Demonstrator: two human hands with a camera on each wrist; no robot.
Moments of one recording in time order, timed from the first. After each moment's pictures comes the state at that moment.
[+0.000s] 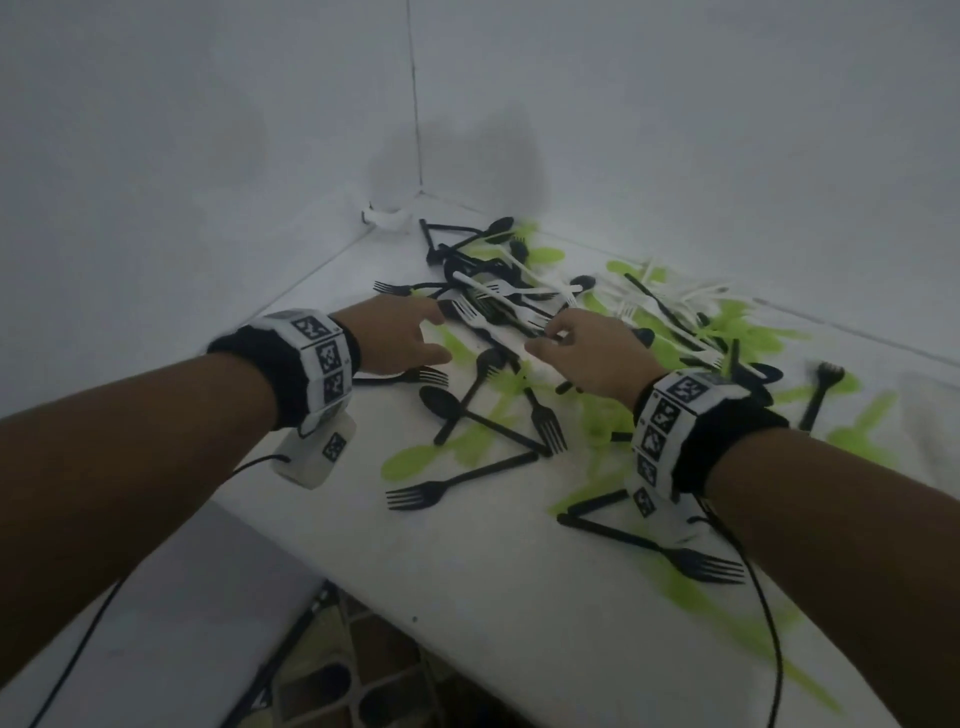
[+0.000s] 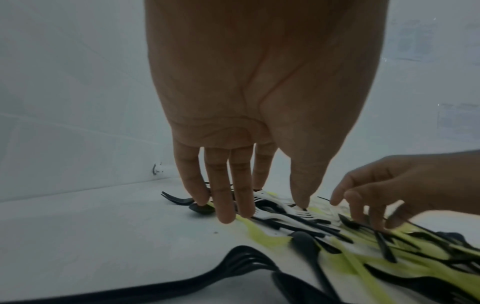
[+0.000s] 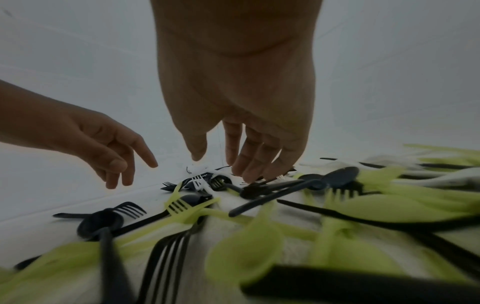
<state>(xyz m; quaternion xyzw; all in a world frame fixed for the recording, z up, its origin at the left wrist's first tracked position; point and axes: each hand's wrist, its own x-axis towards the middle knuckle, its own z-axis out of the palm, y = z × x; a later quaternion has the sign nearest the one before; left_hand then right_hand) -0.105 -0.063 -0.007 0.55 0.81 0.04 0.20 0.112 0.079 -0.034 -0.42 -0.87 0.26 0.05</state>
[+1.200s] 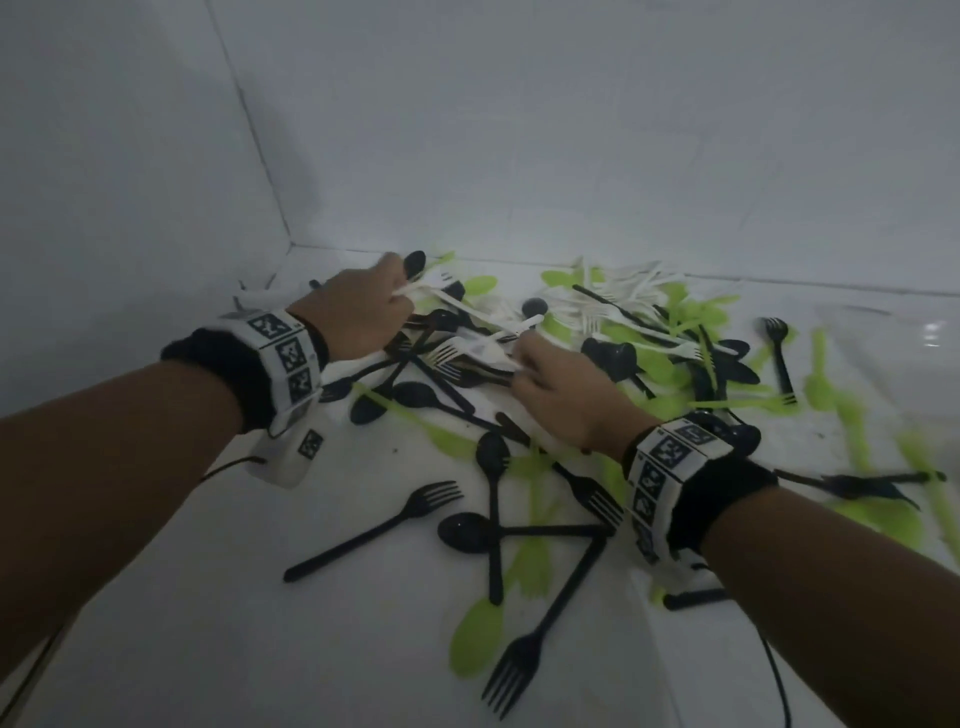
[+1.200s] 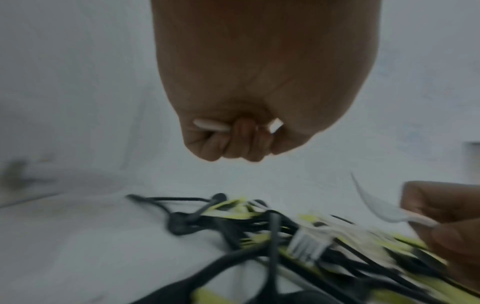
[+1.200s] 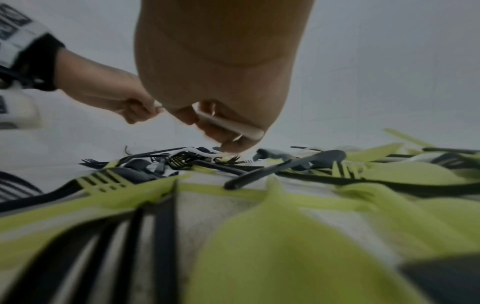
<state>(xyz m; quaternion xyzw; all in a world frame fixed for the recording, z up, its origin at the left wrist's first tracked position) -0.217 0.089 -0.012 0.71 0.68 0.13 0.15 0.049 0.087 -0.063 -0.47 -0.84 0.24 0.15</state>
